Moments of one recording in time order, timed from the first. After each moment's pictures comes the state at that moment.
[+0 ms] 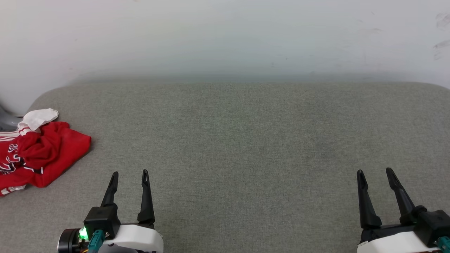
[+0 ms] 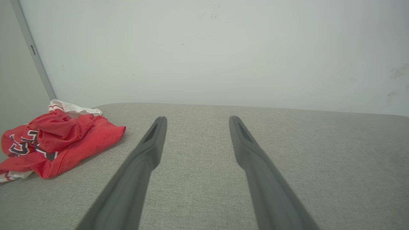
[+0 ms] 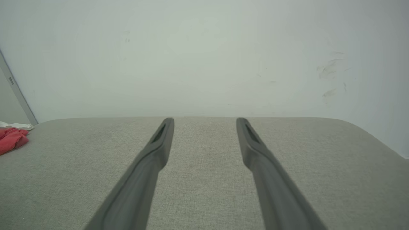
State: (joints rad) left arm 0.02 0.05 -0.04 0.09 -0.10 0.07 -0.26; right arm 0.08 -0.05 -0.05 0.01 0.12 0.13 -0.26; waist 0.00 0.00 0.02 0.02
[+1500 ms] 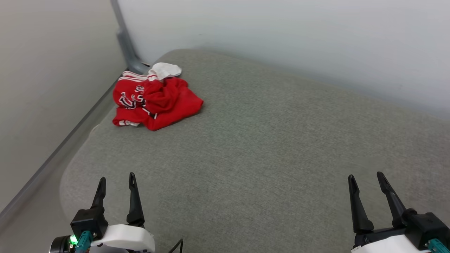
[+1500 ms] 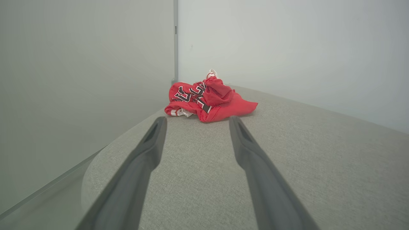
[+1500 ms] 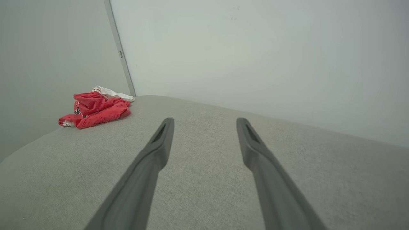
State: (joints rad) left arm 0.01 0.05 0.01 0.13 -0.16 0.09 -0.26; right arm 0.09 -0.05 -0.02 0.02 0.11 0.13 -0.26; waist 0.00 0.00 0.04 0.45
